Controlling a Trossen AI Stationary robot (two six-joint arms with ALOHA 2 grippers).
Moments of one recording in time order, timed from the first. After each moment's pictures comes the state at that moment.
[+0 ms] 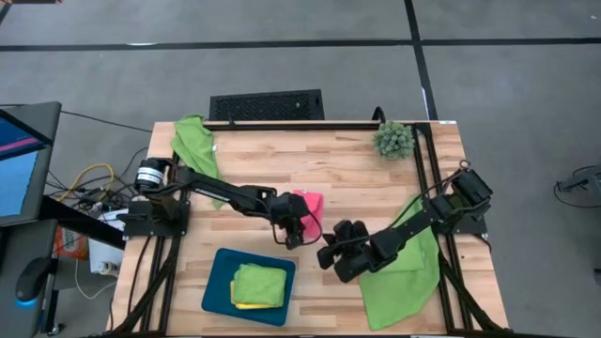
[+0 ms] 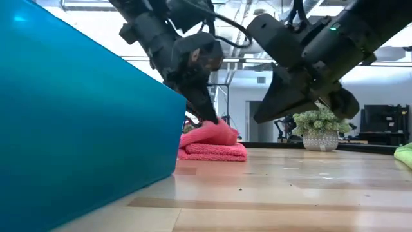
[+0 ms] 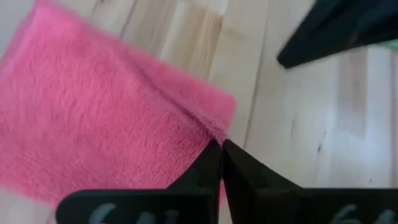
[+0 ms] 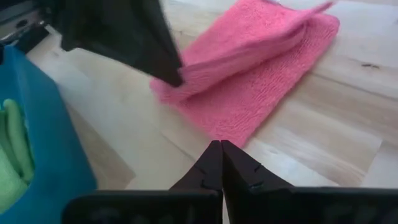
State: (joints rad) left arm -0.07 1.82 1.12 -0.19 0.05 -0.41; right arm 0.53 1.82 0.96 -0.19 0.77 1.29
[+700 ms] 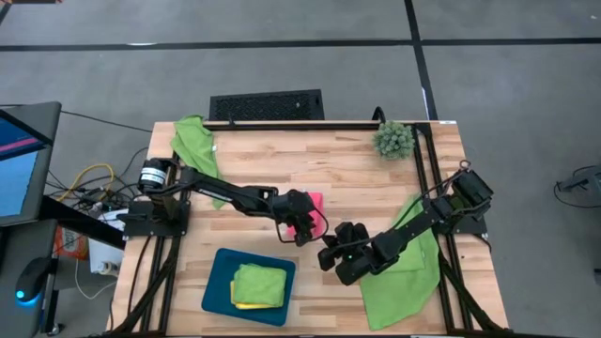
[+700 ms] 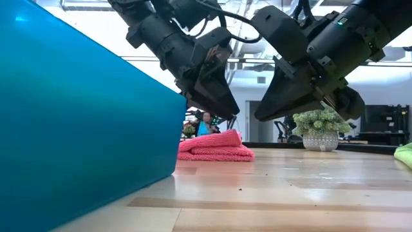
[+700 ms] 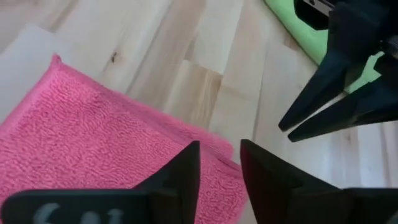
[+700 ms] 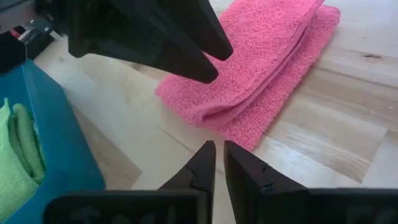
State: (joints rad) left arm -0.07 1.85 1.12 -0.02 -0.02 -0.45; right arm 0.54 1.82 0.96 -0.19 0.78 1.34
